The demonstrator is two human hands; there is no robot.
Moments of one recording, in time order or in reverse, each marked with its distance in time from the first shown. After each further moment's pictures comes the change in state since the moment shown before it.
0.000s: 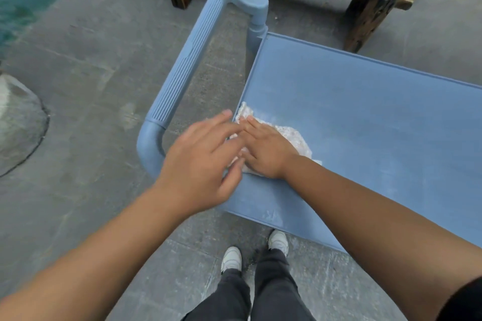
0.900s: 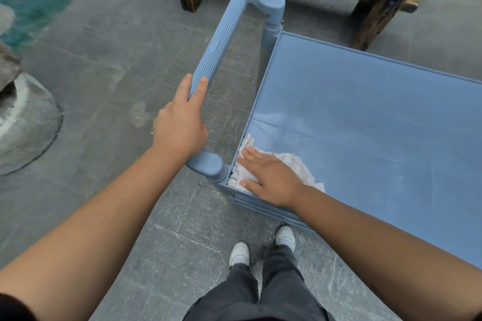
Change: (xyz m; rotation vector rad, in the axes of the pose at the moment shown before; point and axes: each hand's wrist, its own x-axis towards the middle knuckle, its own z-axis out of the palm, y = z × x) left_hand -0.013 -0.073 -0.009 0.213 -0.193 -0.589; right_hand -0.053 -0.078 0.034 0.180 0.023 -0.058
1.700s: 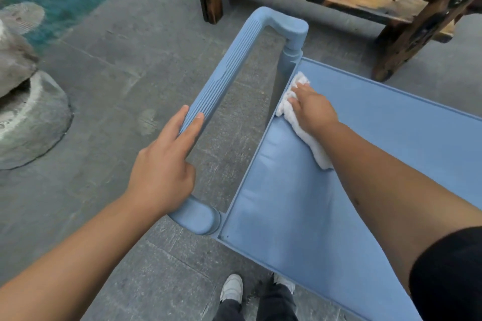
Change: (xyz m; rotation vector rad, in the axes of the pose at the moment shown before) left_hand -0.001 -0.009 0.005 -0.170 0.074 0.033; right_hand 0.154 0.162 -0.124 -0.041 0.304 0.321
